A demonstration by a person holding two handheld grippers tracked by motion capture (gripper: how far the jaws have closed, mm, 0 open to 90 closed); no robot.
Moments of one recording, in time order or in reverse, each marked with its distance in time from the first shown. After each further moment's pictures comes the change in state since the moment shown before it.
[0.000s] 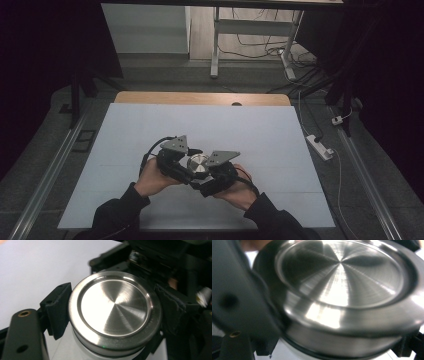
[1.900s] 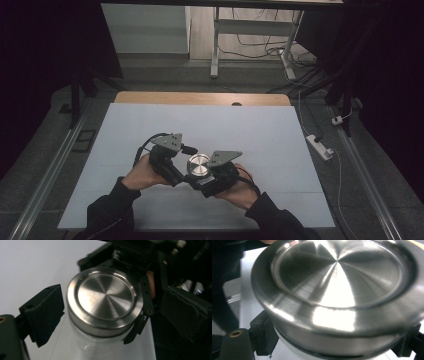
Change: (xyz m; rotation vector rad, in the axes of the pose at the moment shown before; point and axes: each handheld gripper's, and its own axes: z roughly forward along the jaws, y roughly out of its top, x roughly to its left) left arm 0.009 0.003 -0.023 0.034 -0.192 0.131; right arm 0.001 0.001 -0.004 -0.025 0.044 -0.023
